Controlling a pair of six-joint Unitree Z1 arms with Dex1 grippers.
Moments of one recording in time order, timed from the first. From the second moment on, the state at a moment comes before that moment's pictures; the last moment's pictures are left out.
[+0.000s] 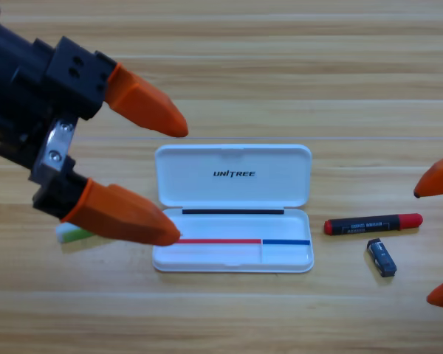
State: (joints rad) arm 0 -0.91 1.37 -1.26 0.66 -0.41 0.45; arm 1 0.92 1.29 -1.11 0.72 0.29 -0.39
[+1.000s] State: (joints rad) arm 0 -0.52 1.60 -1.64 1.14 0.01 0.88; arm 1 0.88 1.39 -1.13 0.80 -0.09 0.07
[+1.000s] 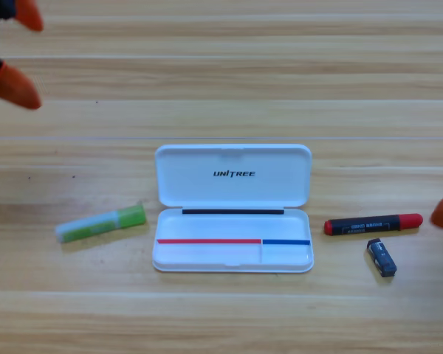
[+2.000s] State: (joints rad) arm 0 -0.41 1.95 -1.47 1.06 -0.08 0.85; arm 1 0.80 1.92 -1.15 0.63 -0.11 0.30
